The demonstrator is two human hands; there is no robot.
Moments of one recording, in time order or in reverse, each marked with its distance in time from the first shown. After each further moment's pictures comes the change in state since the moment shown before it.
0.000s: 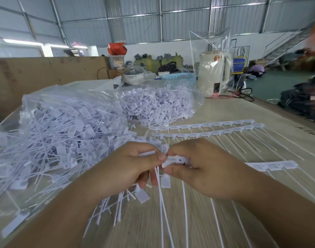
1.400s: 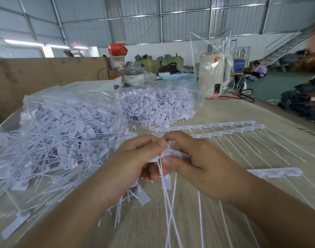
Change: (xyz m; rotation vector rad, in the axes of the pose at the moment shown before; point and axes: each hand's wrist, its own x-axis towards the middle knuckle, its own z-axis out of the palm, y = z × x) left_hand 0.006 -0.006 0.011 -0.333 0.122 0.087; right_hand 0.000 0.006 0.010 0.211 0.113 -0.044
